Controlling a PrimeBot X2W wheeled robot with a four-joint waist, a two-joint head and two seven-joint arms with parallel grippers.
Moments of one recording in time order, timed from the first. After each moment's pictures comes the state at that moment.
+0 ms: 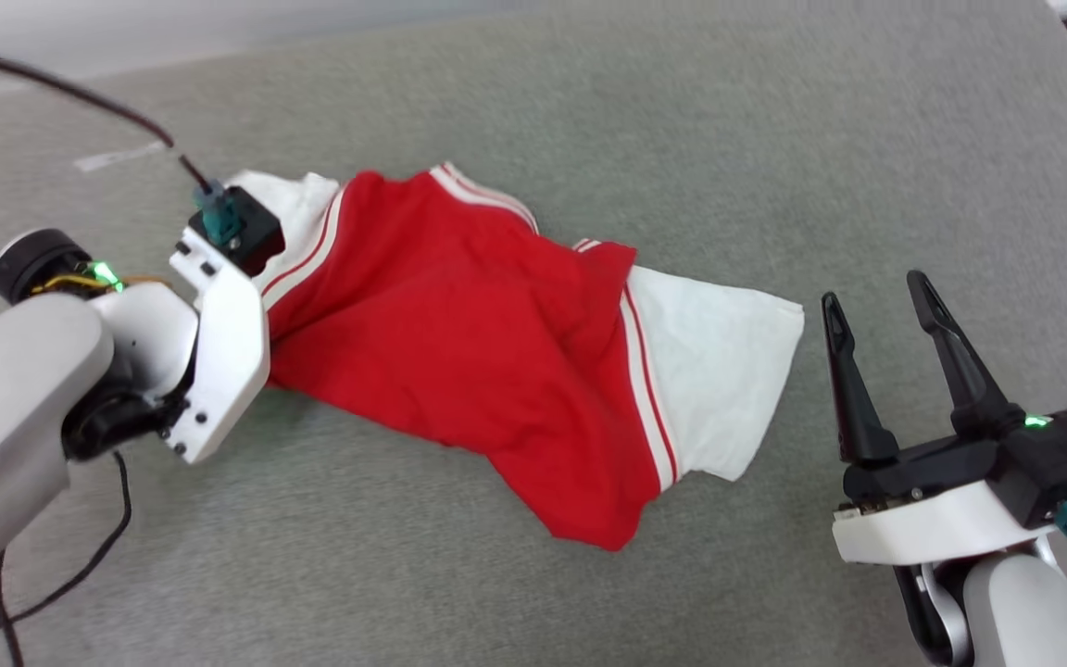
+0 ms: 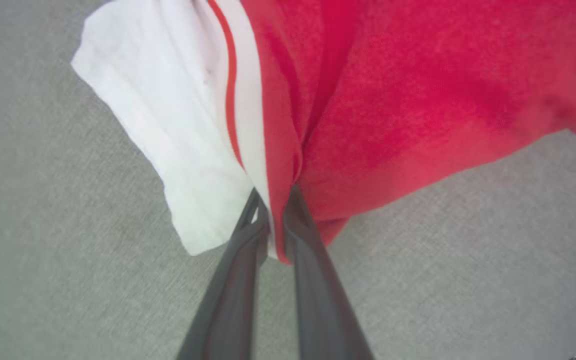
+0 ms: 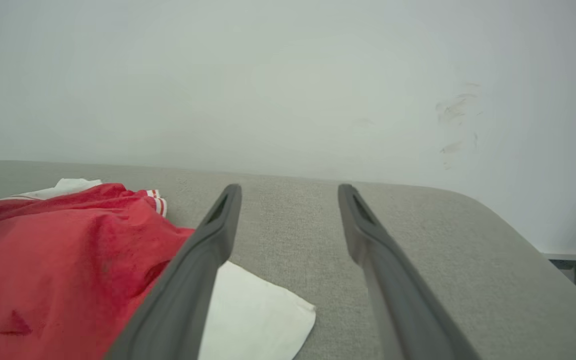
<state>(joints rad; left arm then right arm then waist) -1.11 0.85 -1.27 0.28 -1.01 -0.12 0.62 -0.18 -0.08 0.09 -0.02 0.06 0.13 -0.26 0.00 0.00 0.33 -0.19</state>
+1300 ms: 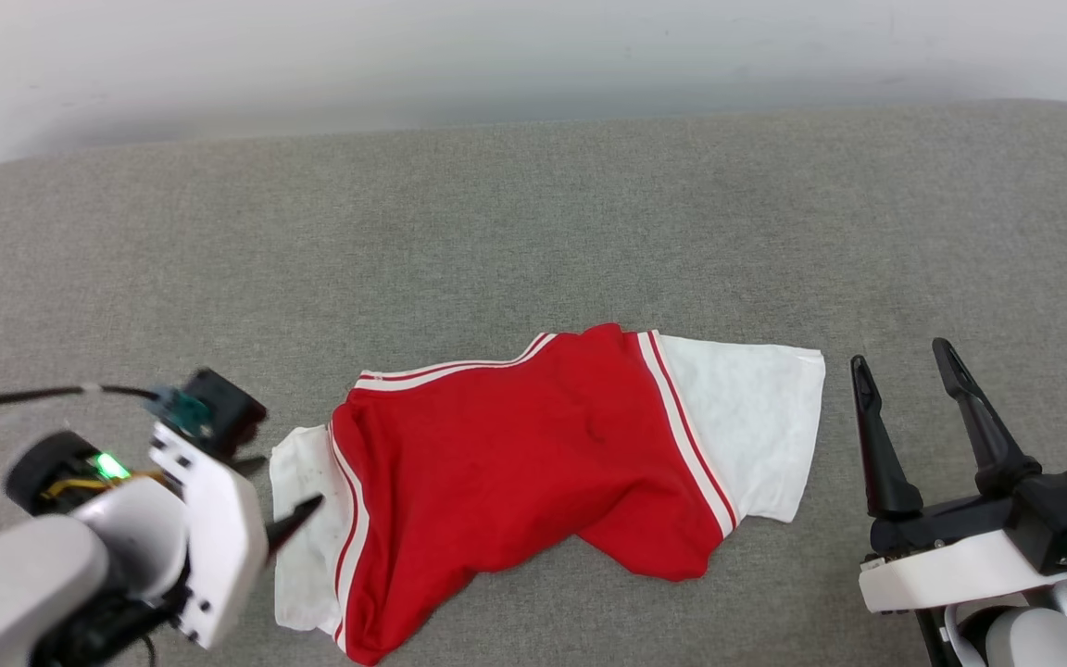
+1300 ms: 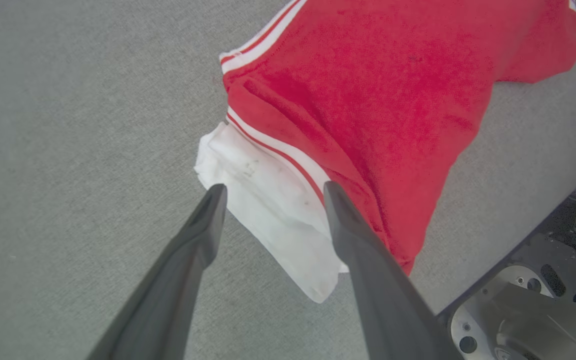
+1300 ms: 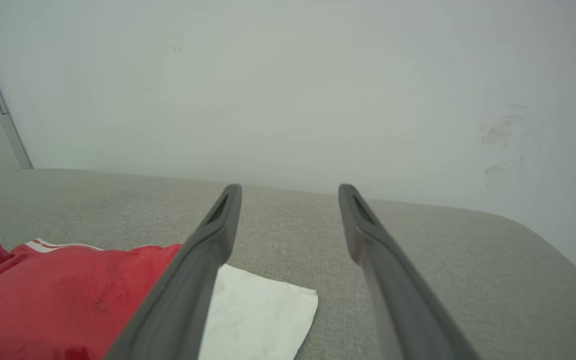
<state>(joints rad) -0.68 1.03 -1.15 -0.12 -1.05 0.11 0.36 -0.07 -0.10 0.04 0.00 0.06 0.13 -0.26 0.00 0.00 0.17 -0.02</state>
